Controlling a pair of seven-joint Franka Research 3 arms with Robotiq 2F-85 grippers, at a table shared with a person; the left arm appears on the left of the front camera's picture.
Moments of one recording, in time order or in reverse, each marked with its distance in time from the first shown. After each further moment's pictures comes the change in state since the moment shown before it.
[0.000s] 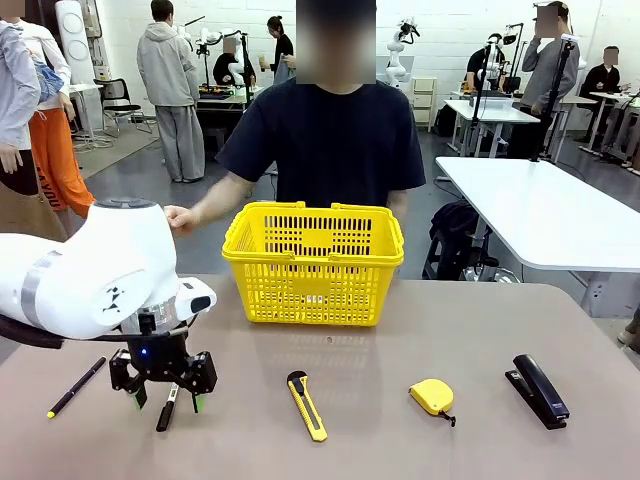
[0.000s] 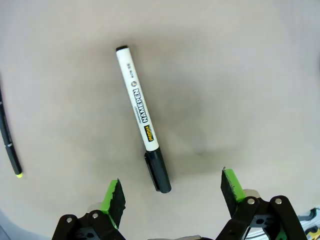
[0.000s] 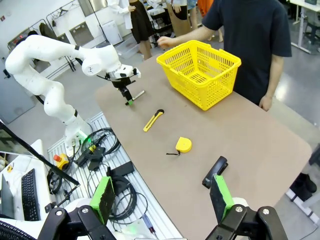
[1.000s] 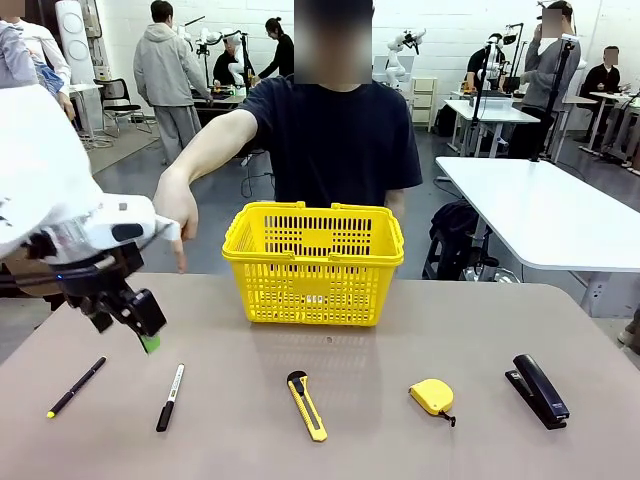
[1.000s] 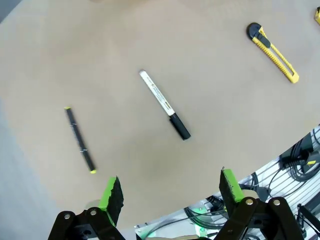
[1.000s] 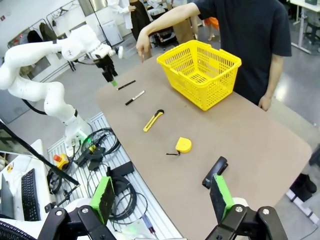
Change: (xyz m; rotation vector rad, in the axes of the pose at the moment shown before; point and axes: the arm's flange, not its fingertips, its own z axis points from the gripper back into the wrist) left arm -0.034 0.036 0.125 -0.026 -0.151 -0.412; right arm 0.001 0.000 0.000 0.001 0.000 0.002
